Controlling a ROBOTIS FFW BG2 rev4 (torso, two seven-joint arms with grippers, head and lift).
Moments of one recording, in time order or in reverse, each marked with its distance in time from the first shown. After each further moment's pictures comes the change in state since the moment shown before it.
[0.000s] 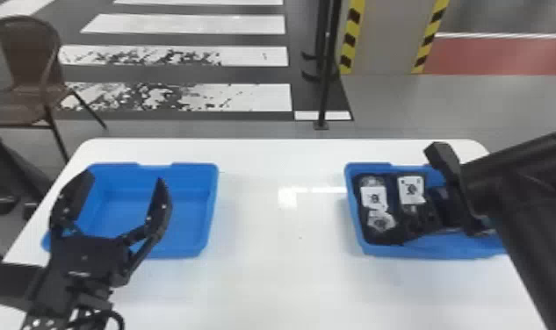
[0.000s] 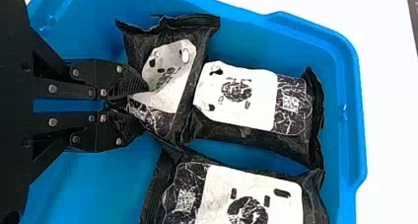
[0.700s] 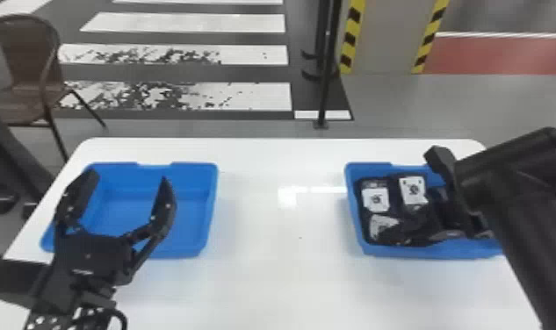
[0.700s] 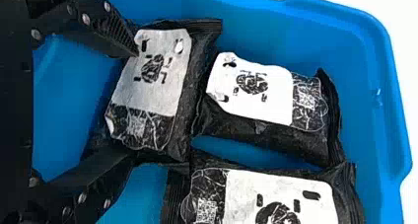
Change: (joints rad) left arm -0.006 0.004 -0.015 -0.003 -0.001 0.012 0.000; right arm -0.035 0.000 0.021 0.020 0.043 0.092 0.049
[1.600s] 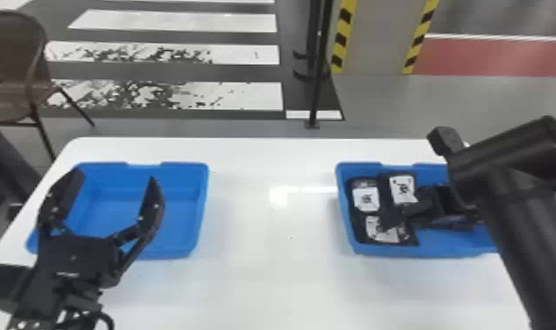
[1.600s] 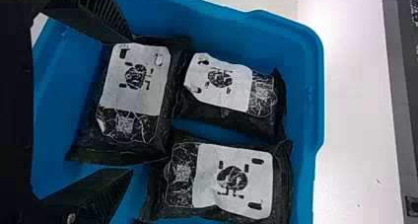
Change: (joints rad) left arm 0.006 0.002 0.000 -0.011 -0.001 0.003 0.000; right arm 0.026 -0.003 -0.021 -0.137 0.175 0.016 0.095
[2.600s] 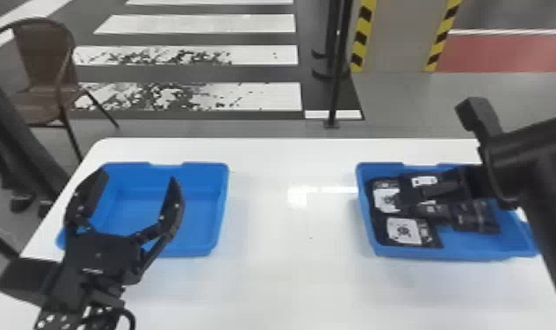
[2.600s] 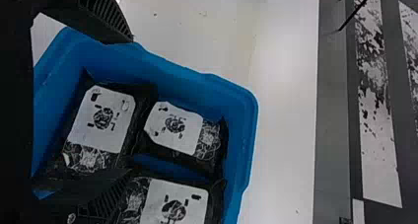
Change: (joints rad) left arm 0.011 0.001 0.007 -0.019 -0.001 0.017 -0.001; right arm 0.029 -0.003 -0.012 -0.203 -0.014 0.000 0.038
